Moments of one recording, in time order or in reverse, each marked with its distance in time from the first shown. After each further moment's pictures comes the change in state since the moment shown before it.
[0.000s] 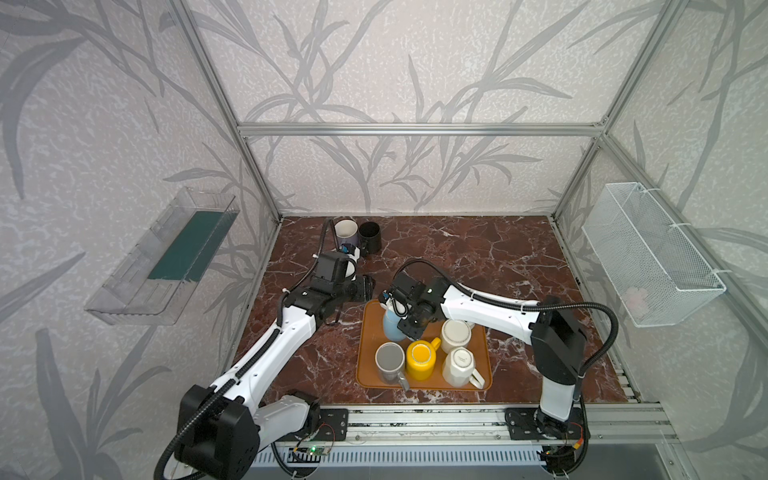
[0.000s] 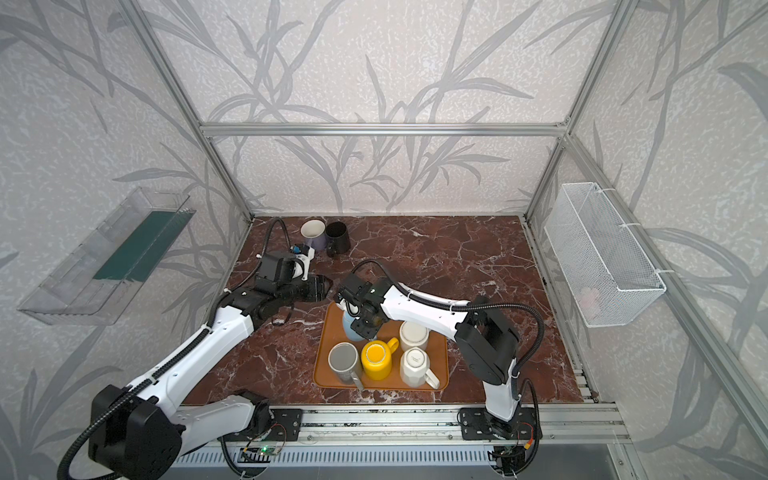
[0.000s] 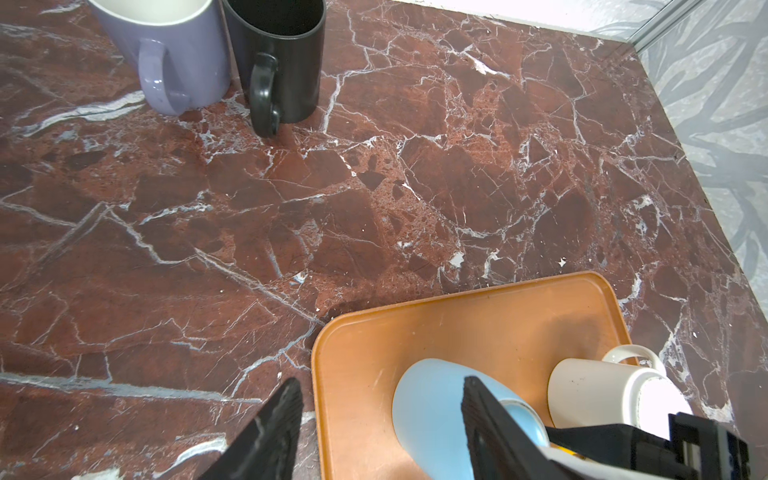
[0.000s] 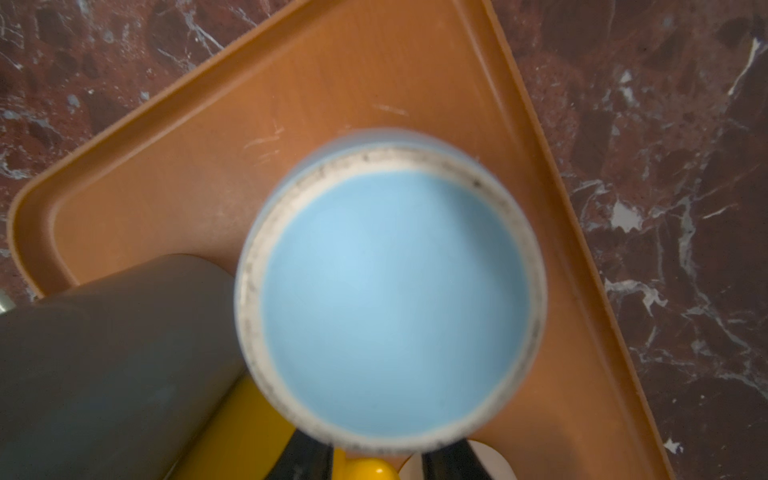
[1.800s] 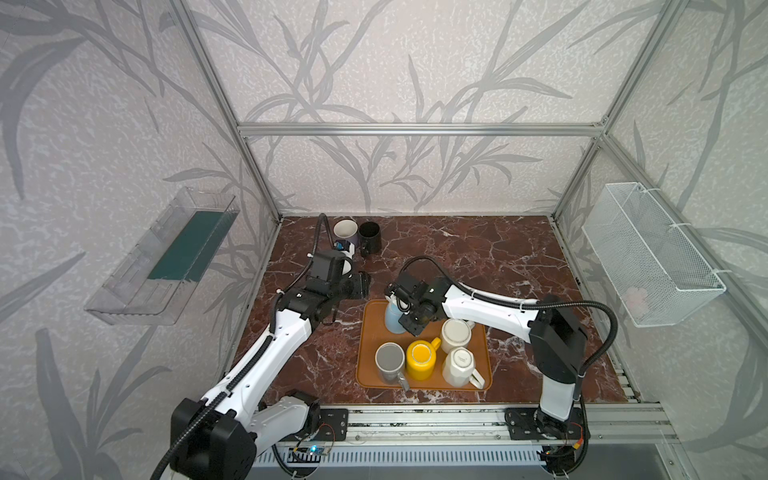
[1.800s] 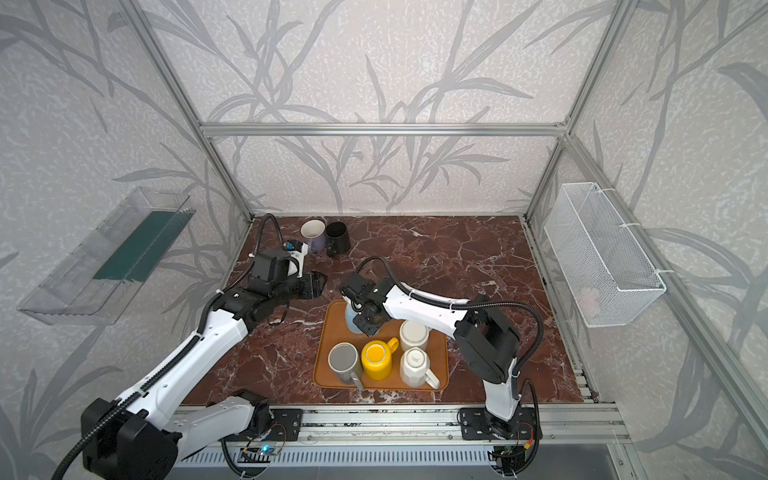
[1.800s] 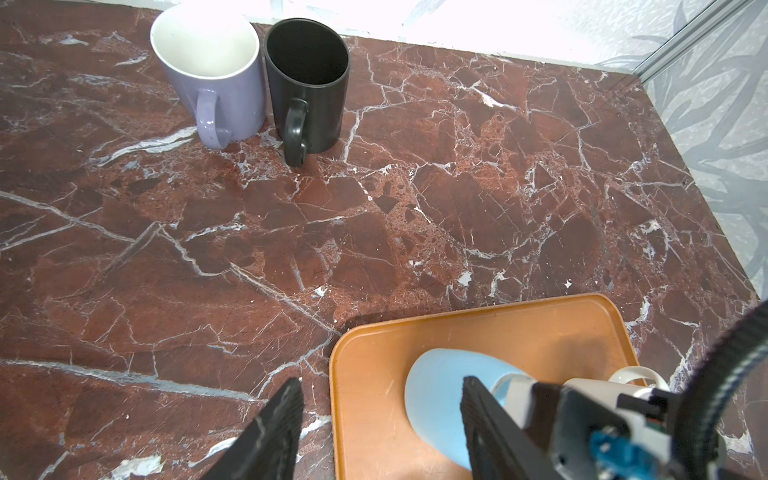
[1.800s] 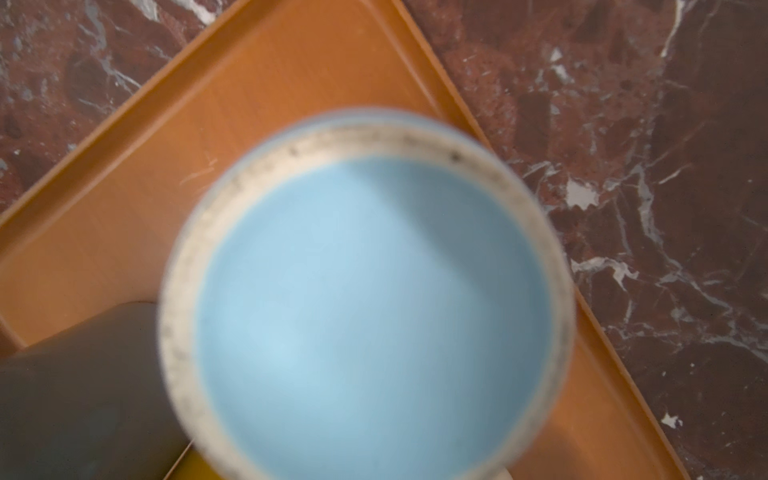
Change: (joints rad) left arm 0.000 -0.050 0.031 -0.029 -0.067 -0.001; right arm -0.042 -0.036 -0.071 0.092 0.065 0.134
